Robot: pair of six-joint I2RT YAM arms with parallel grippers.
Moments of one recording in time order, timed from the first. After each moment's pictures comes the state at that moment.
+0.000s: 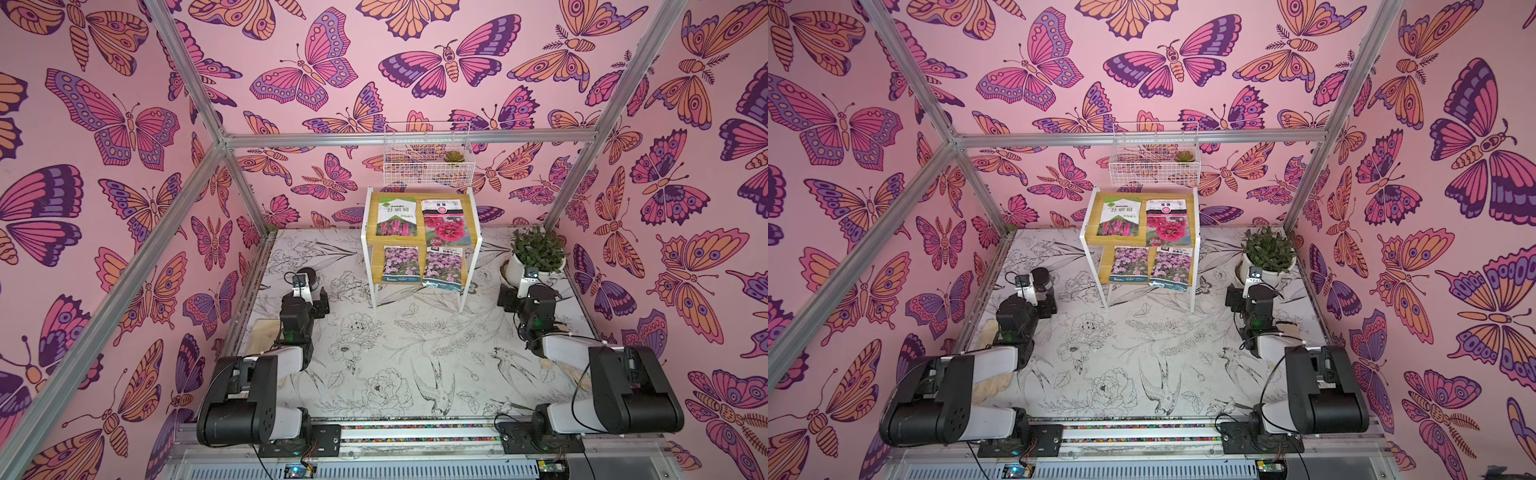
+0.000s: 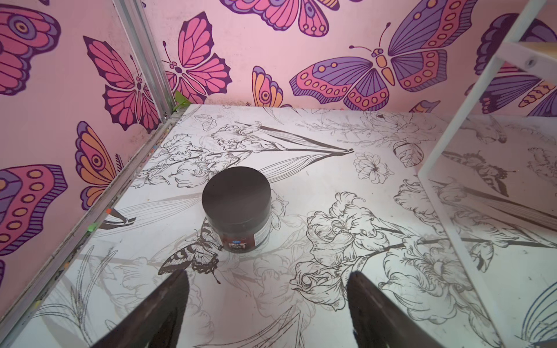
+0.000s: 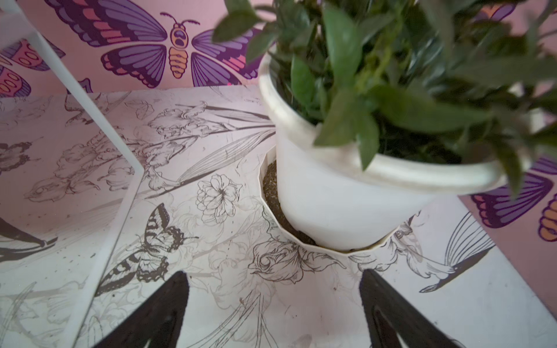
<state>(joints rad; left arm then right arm) -0.01 1.36 0.35 0.74 -0.10 -0.01 0.05 1.39 0.45 0.56 0.18 0.05</state>
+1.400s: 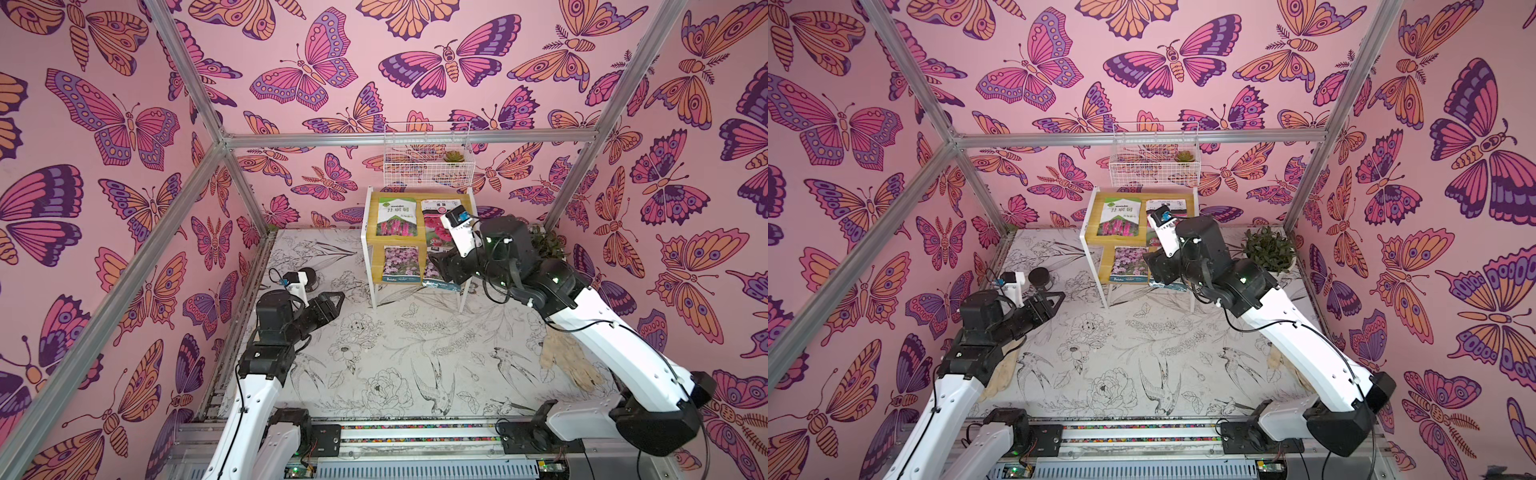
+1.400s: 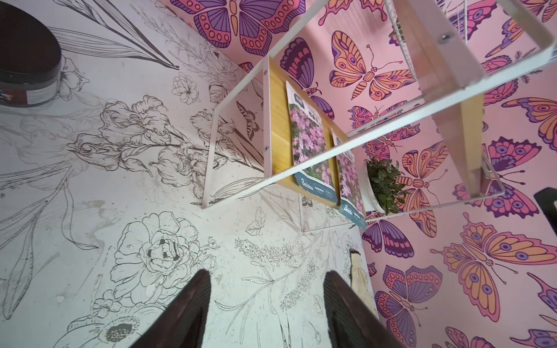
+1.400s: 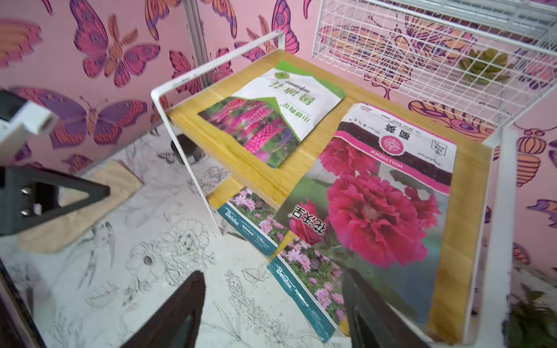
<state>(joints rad) -0.03 0.77 0.67 -0.36 0.50 -0.67 0.77 1.38 1.66 -0.76 0.15 -0.06</state>
